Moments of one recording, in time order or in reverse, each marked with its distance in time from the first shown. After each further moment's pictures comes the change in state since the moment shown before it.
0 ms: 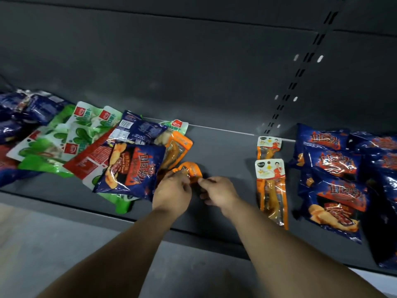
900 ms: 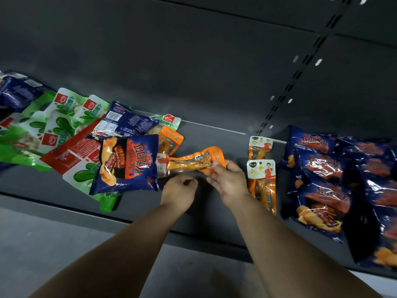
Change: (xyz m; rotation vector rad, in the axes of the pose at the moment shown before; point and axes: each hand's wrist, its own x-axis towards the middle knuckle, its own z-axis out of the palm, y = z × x) left_hand 0.005 0.016 0.025 -0.535 -0.151 -0.205; right_hand 0.008 -0.011 -0.024 0.571 0.125 -0.080
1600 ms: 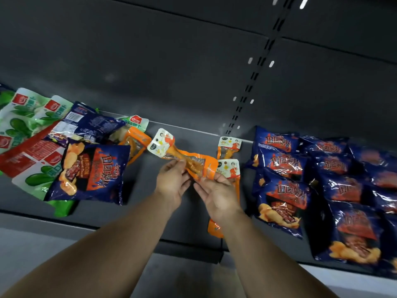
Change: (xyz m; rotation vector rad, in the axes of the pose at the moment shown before) left_hand 0.005 0.055 0.070 -0.856 -0.056 -0.264; right_hand -0.019 -0.011 -0.067 0.300 -0.086 0.045
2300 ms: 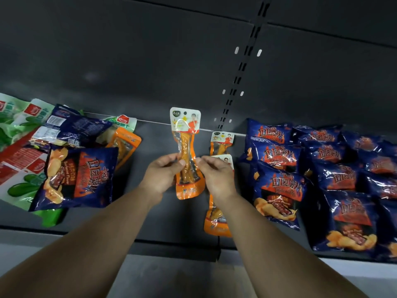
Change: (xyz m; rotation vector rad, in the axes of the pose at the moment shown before) left_hand 0.007 0.012 -0.009 0.389 -0.153 0.174; right_hand 0.016 -0.021 0.001 -0.543 0.186 -0.235
